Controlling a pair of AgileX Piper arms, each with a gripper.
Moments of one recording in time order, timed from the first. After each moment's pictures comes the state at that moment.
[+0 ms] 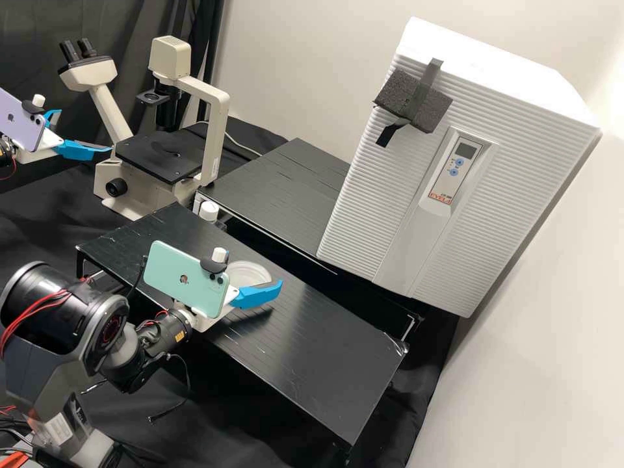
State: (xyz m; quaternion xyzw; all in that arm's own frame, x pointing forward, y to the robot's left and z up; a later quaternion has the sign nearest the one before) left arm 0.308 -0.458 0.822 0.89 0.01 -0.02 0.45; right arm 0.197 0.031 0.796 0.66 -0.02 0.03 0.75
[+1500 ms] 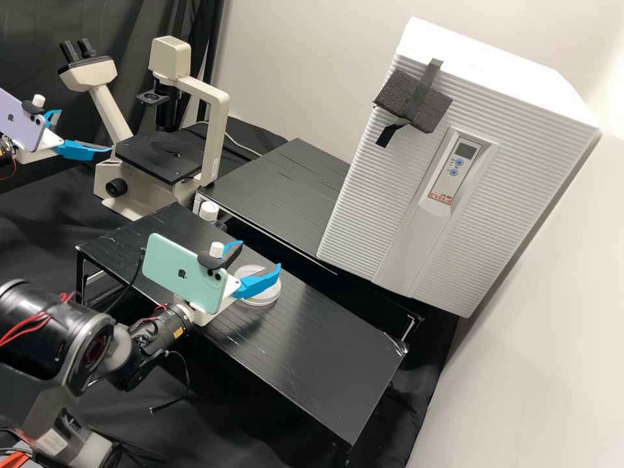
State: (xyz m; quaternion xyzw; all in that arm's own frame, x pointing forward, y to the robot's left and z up) left arm 0.308 -0.458 0.822 0.89 0.01 -0.02 0.45; right arm 0.189 0.046 0.809 0.67 -0.03 0.08 0.74
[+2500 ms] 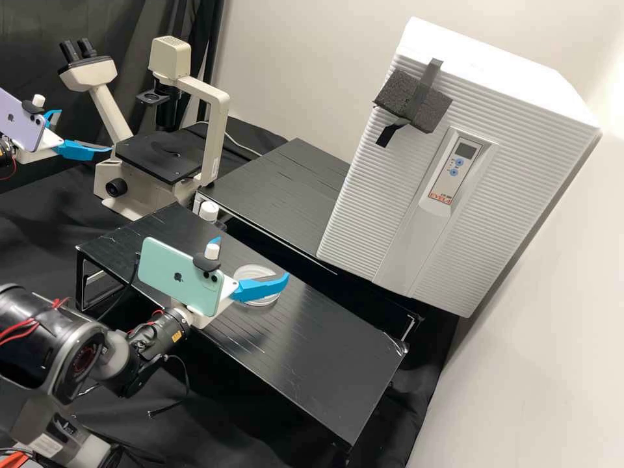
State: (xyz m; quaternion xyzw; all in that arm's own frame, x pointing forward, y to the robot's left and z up) left arm 0.308 -0.458 0.822 0.89 0.01 -0.02 0.45; right arm 0.184 0.036 0.814 0.66 -0.01 0.08 0.74
